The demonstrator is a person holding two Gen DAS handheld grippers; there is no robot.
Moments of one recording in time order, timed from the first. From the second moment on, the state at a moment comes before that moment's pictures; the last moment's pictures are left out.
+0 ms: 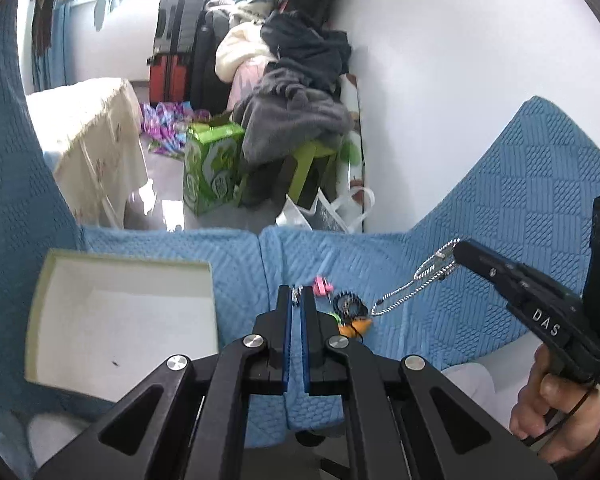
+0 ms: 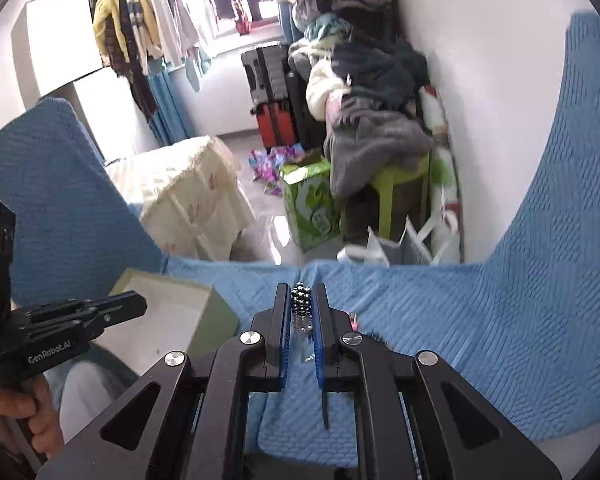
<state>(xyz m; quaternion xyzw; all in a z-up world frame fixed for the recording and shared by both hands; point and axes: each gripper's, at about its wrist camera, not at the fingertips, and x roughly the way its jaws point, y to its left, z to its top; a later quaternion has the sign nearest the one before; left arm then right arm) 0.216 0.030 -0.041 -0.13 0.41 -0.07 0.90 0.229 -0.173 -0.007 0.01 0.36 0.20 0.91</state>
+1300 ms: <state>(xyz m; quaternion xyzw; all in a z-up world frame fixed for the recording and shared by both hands) 0.165 0.169 -0.090 -0.15 0.42 -0.01 0.89 0.226 0.006 -0.101 0.00 0.44 0.32 0.84</state>
